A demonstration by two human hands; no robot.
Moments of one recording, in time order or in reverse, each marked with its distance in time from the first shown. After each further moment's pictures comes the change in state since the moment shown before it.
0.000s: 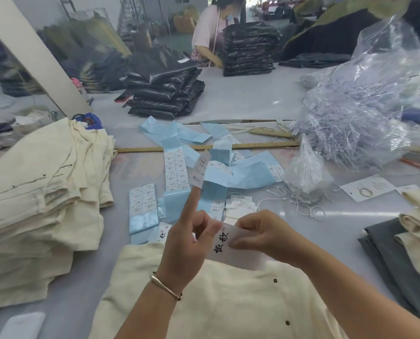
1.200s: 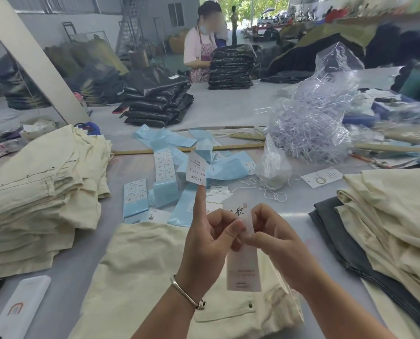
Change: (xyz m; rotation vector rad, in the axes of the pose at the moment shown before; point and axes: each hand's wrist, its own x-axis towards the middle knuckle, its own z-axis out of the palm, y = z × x) left_hand -0.084 0.132 0.055 -0.538 -0.056 -0.162; right_hand -0.157 -0.020 0.018 0.668 0.180 -0.271
